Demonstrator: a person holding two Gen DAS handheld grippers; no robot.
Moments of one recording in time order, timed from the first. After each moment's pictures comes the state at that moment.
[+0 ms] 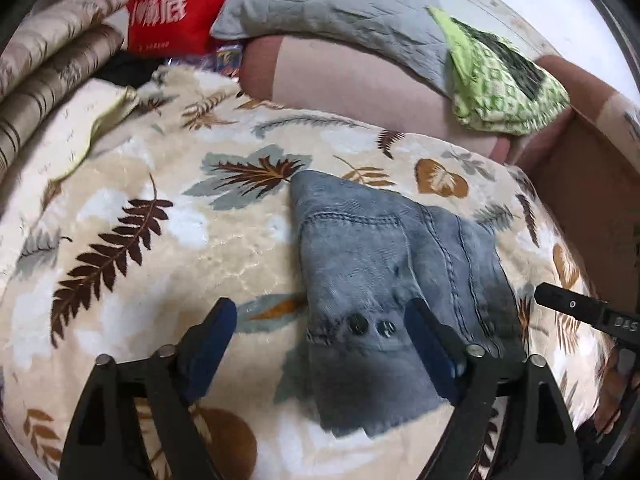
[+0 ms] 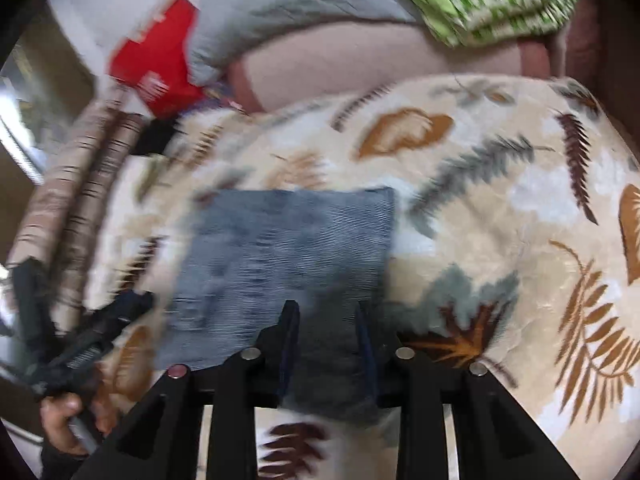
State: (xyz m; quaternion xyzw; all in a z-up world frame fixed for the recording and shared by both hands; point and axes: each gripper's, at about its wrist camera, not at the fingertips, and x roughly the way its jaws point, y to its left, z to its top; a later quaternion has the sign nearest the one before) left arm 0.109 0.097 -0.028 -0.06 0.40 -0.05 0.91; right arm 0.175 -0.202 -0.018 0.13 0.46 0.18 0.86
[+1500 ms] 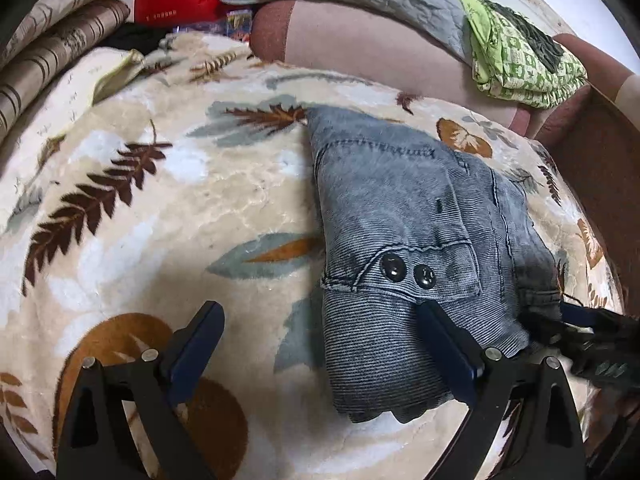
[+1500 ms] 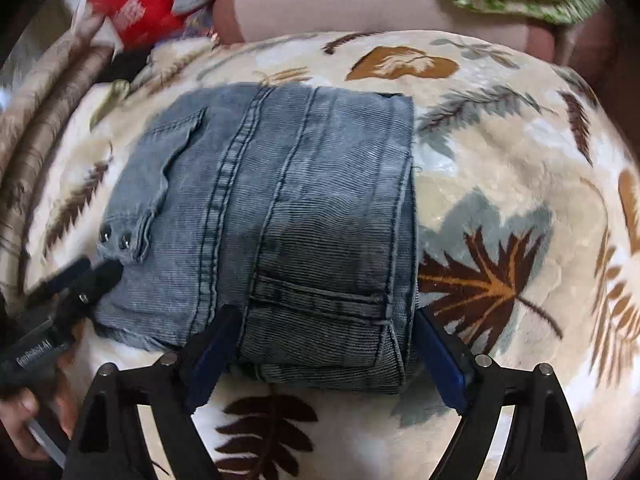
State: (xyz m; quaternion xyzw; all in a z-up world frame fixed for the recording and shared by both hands) left arm 0.111 0.099 -0.070 -0.07 0.43 -0.03 0.90; right arm 0.164 -0.162 -0.074 0.05 0.53 0.11 0.84
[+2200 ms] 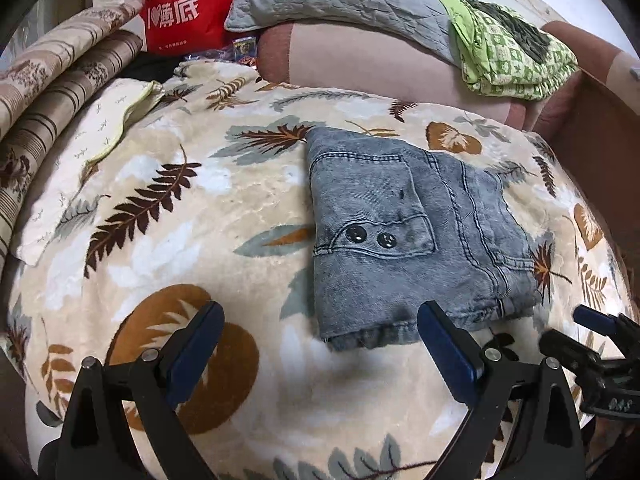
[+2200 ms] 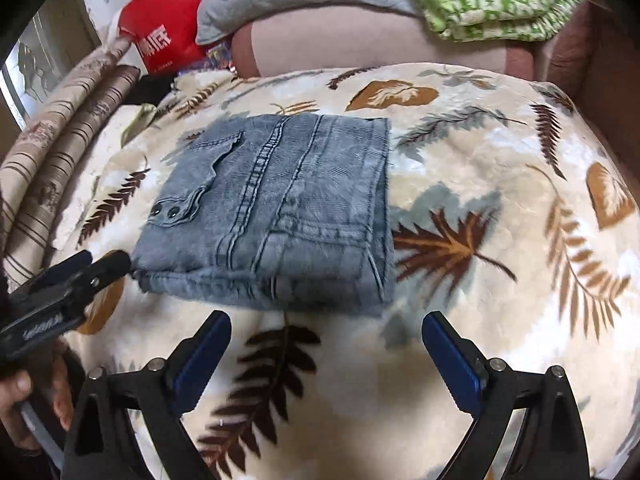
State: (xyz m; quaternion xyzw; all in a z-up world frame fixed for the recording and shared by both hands) left arm 0.062 0.080 -0.033 -0.03 0.42 0.00 0.91; right arm 0.078 -0.187 -0.034 0.05 0.47 0.12 0.87
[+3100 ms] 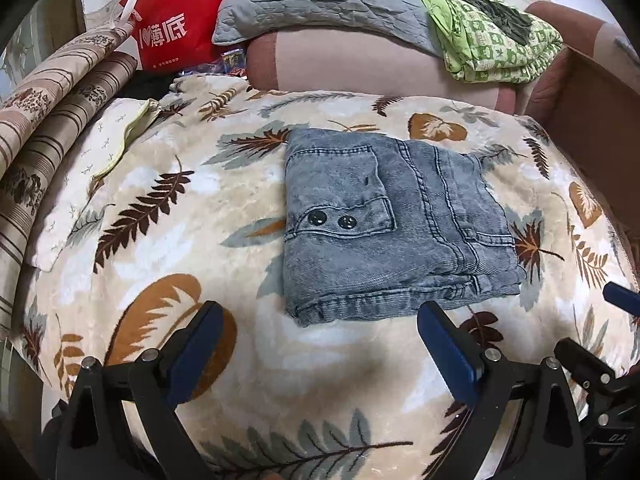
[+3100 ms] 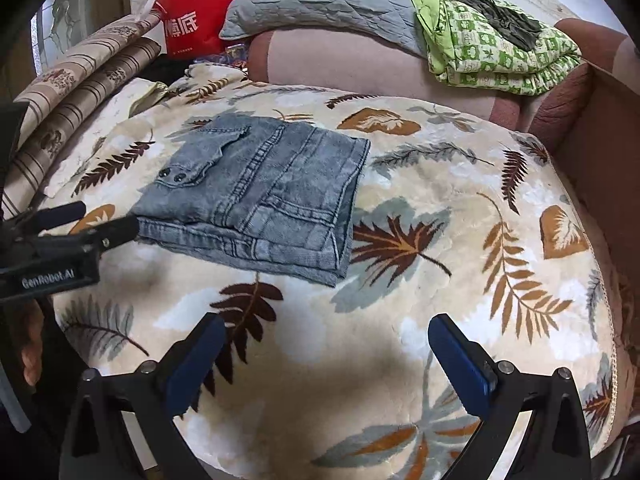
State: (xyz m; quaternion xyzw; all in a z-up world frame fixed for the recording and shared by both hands) left arm 0.043 0.046 -0.025 0.01 0.42 0.01 0.91; right arm 0.045 -0.195 -0.020 -0.05 0.43 0.11 0.89
